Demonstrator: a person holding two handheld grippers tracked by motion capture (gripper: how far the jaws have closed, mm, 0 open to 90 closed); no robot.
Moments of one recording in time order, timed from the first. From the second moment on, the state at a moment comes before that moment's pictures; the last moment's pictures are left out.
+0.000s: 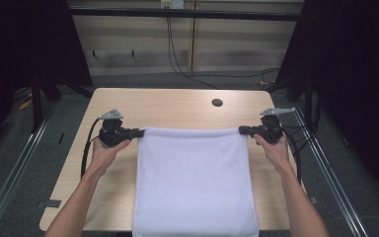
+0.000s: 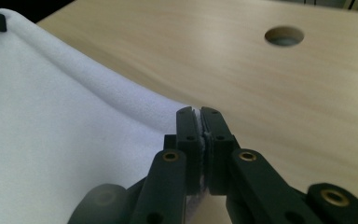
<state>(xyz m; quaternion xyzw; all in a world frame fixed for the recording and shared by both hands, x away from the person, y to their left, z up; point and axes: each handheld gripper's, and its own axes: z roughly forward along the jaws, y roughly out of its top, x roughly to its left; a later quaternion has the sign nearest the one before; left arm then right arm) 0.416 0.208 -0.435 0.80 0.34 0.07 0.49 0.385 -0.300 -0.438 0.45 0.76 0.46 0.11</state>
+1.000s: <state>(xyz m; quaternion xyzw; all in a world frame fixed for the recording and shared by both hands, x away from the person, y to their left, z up) 0.264 0.236 -0.446 0.82 0.23 0.02 0.52 0.219 -0.309 -0.424 0.34 0.79 0.50 0.10</state>
